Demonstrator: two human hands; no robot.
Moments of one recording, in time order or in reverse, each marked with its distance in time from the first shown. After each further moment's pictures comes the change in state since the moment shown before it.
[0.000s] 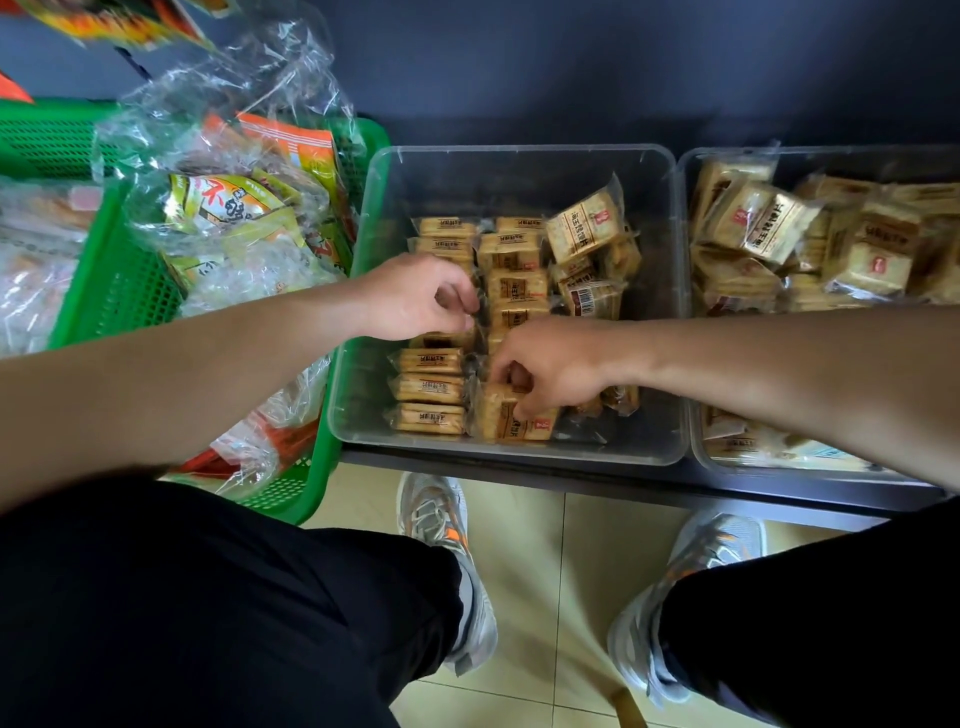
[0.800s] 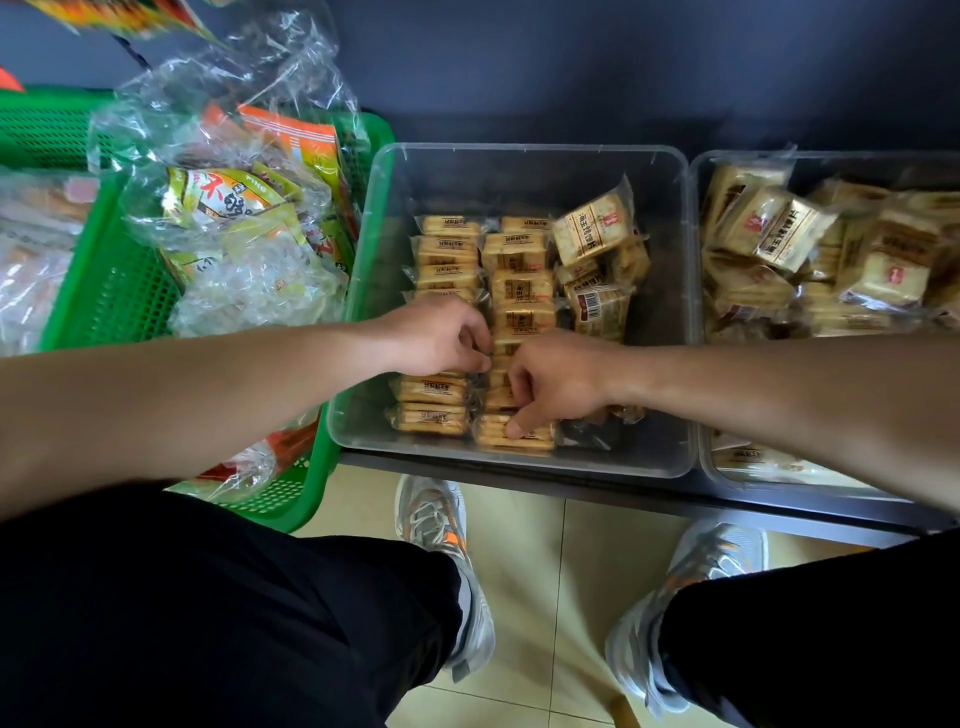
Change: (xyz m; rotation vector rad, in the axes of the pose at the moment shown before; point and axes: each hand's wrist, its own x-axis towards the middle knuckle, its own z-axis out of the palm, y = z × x) left_hand 0.013 -0.007 0.040 0.050 -0.038 0.015; right_hand 0.008 0.005 0.016 0.088 0.018 0.142
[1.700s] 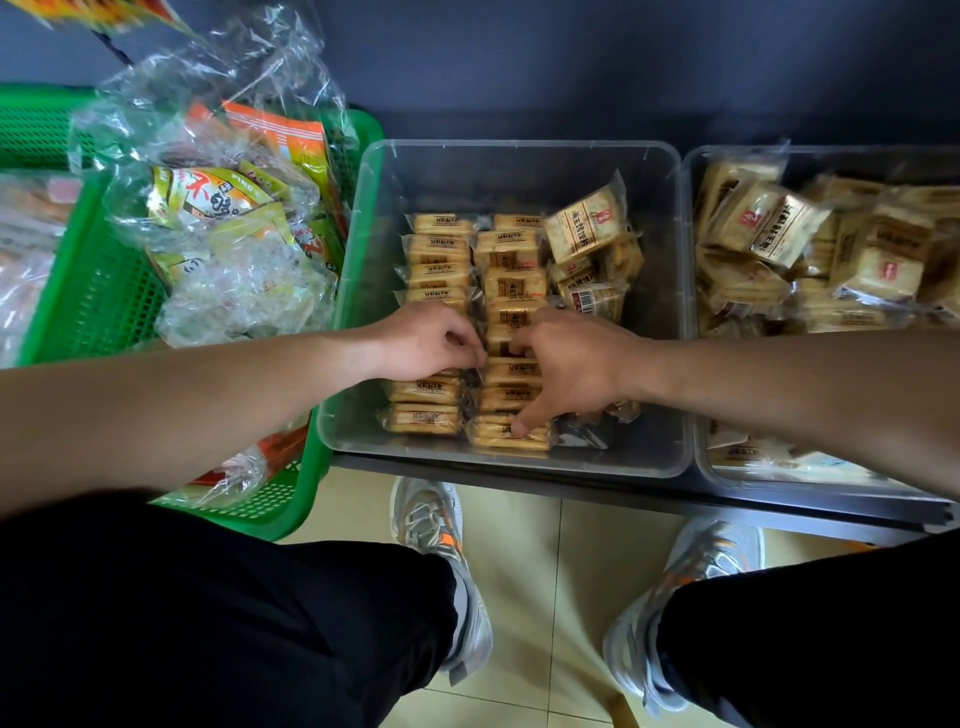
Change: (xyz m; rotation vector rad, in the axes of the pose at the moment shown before) left_hand 0.004 -0.011 0.008 -0.134 -0.020 0.040; right_hand -0.012 0.008 -0.006 -0.174 0.103 0.079
